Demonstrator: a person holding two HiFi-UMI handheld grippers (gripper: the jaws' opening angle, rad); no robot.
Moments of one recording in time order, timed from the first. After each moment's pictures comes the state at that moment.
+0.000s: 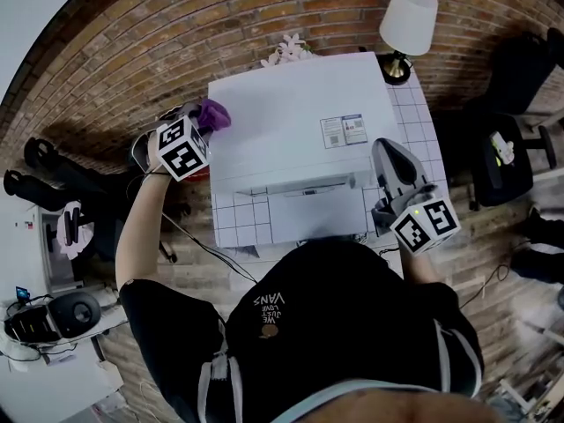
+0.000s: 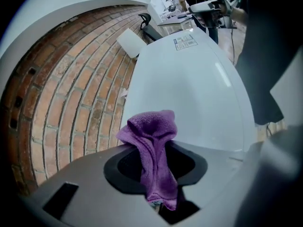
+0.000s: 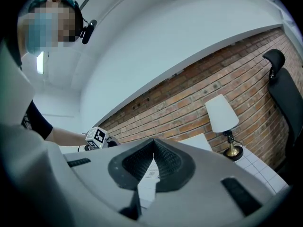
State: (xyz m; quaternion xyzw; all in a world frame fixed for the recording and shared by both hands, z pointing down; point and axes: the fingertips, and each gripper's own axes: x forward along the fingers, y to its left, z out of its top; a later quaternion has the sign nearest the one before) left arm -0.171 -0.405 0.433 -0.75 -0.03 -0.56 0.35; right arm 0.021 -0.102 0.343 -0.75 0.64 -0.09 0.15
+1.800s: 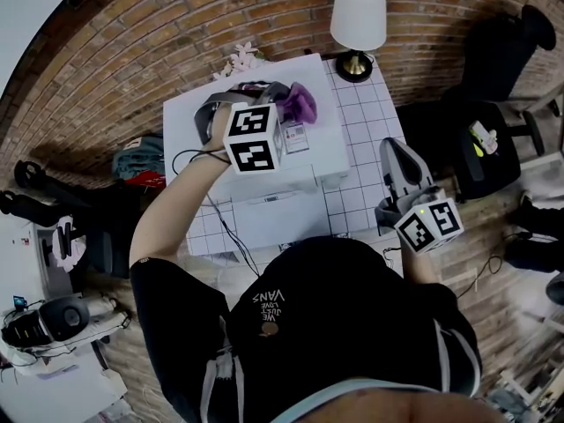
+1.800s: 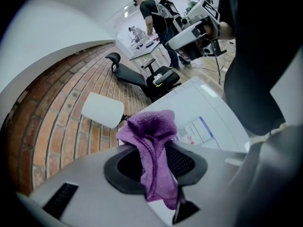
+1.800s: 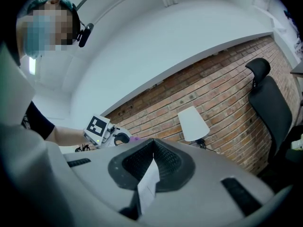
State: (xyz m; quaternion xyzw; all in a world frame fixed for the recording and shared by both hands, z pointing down) left arm 0.076 -0.189 0.410 -0.76 -0.20 -0.42 0.46; right arm 0.128 -0.015 0.349 -0.78 0.60 -0.09 0.16
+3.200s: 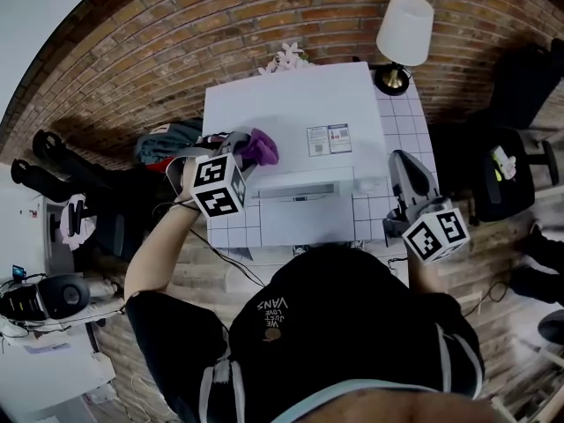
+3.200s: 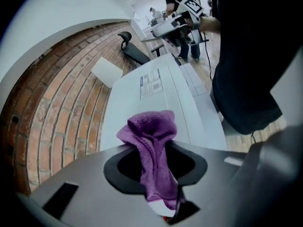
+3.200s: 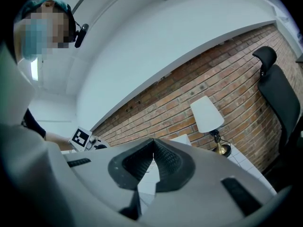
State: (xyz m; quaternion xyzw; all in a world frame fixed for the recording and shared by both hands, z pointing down) left arm -0.114 -0.251 0.434 -0.76 -0.12 -0.51 0.38; right arm 0.076 -0.055 0.353 -0.75 0.63 -0.11 0.17
